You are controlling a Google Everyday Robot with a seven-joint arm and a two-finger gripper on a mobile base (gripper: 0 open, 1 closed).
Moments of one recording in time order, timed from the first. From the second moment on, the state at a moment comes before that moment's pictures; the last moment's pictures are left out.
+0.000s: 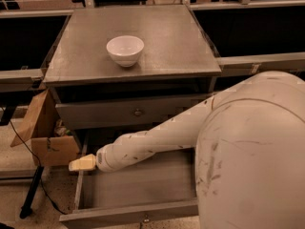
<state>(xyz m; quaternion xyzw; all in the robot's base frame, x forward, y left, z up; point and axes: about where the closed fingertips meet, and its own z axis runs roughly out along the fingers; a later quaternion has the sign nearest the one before) 0.517 0.204 0.556 -0.14 0.92 0.32 0.17</state>
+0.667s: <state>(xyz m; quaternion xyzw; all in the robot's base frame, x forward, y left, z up) 0.537 0.196 0.545 -0.12 0.91 0.33 0.21</state>
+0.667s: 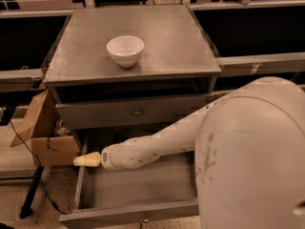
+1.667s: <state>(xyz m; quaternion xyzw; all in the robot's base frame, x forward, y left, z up) 0.647 0.203 0.475 -0.04 0.91 0.35 0.20</state>
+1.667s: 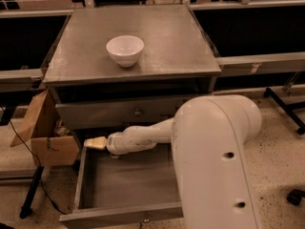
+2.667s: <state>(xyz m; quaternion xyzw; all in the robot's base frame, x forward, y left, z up) 0.673 0.205 0.435 0.04 0.94 0.28 0.19</state>
